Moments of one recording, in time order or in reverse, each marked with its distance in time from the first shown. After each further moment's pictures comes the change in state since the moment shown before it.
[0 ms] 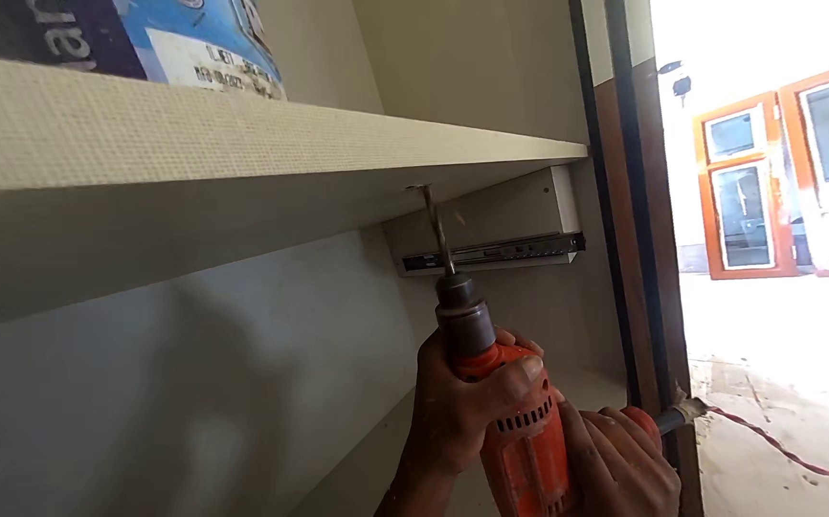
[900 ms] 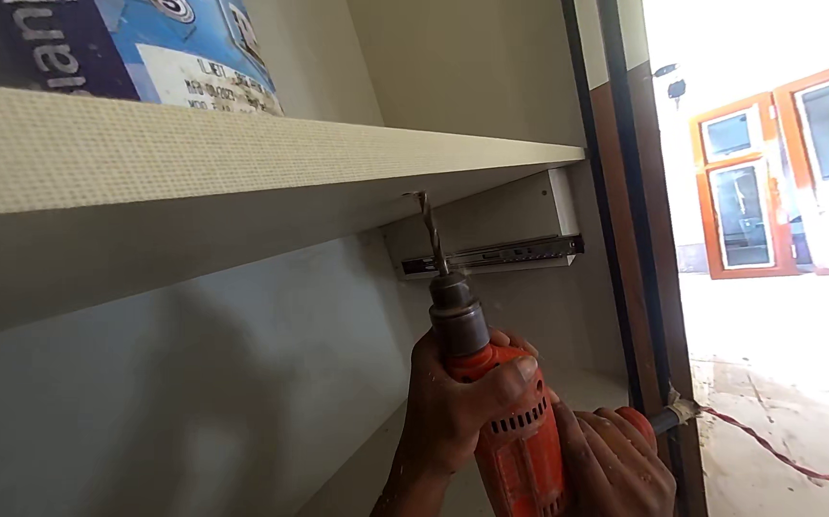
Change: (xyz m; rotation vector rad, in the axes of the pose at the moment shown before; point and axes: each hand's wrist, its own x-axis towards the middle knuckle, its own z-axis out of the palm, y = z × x) left_hand 0.005 0.005 -0.004 0.043 -0.002 0.003; right_hand 0.003 -0.003 0.006 -0.001 0.019 0.006
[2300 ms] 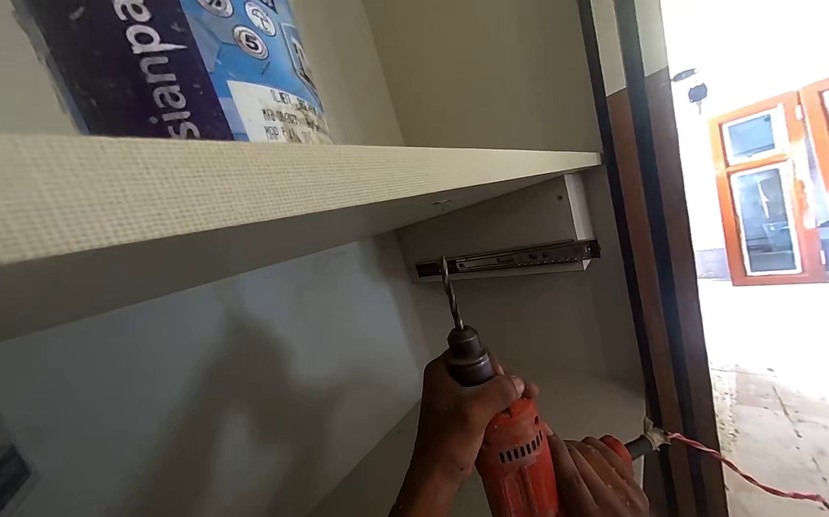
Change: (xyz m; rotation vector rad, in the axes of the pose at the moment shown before) left_hand -0.012 -0.010 -0.017 0.070 0.120 -0.217; right_hand -0.053 -0.012 0.024 0.074 -0.047 0.007
